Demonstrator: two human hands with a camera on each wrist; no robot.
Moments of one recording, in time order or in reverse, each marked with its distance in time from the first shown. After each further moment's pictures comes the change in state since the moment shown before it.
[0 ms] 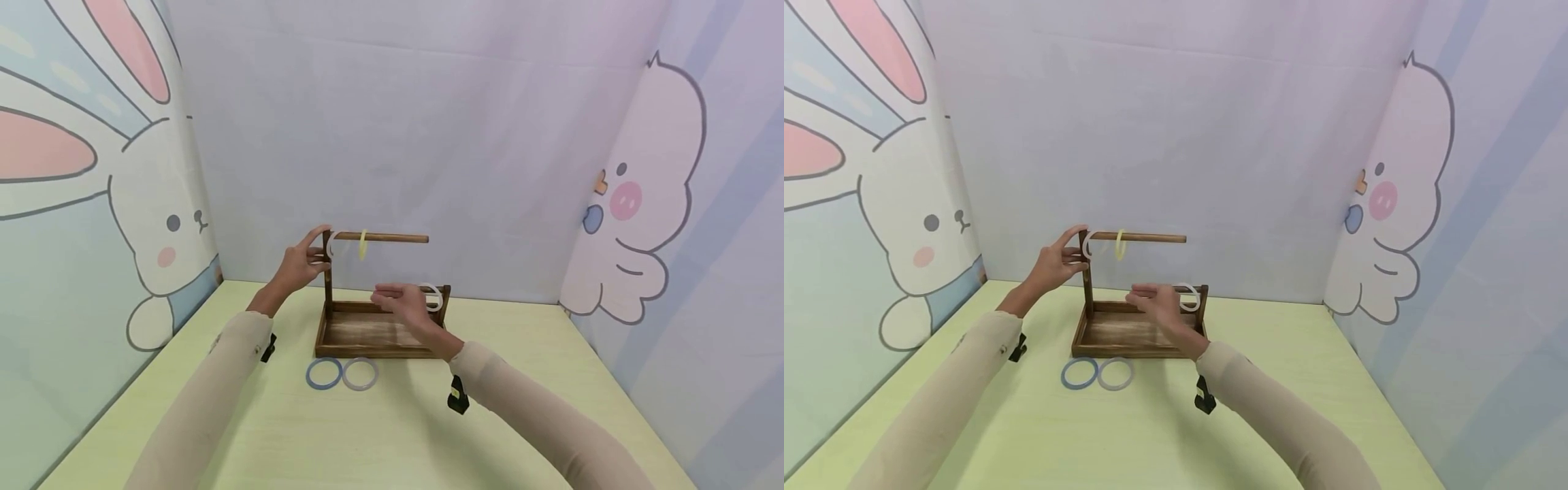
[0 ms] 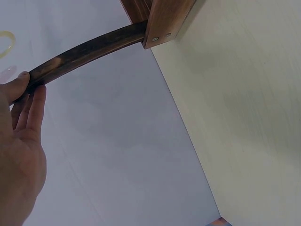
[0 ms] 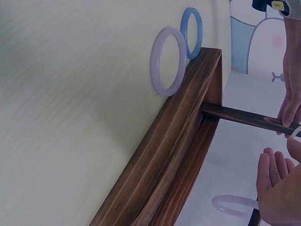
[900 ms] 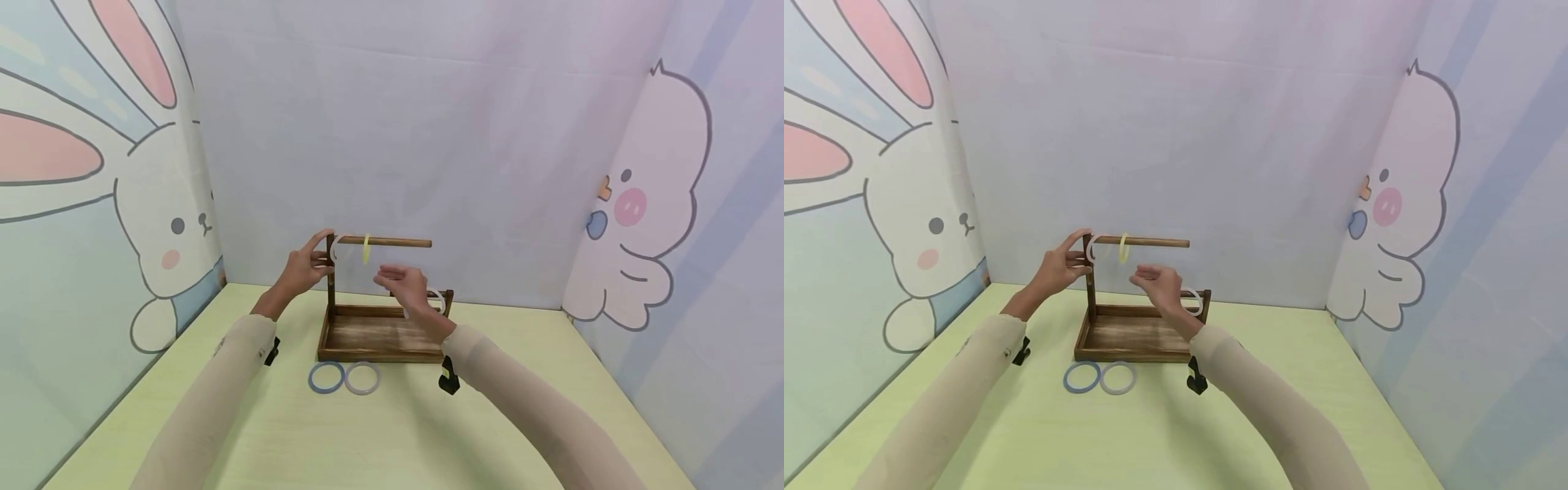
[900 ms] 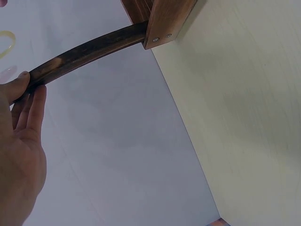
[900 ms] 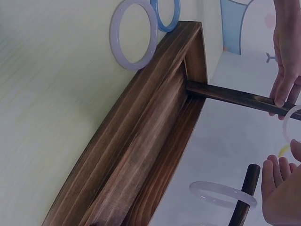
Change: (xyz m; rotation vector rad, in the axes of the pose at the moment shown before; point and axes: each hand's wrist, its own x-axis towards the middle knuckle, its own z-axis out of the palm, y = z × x) left_hand 0.001 0.000 0.004 -0.001 -0.008 -0.032; right_hand 0.040 -0.010 0.000 -0.094 0.129 -0.070
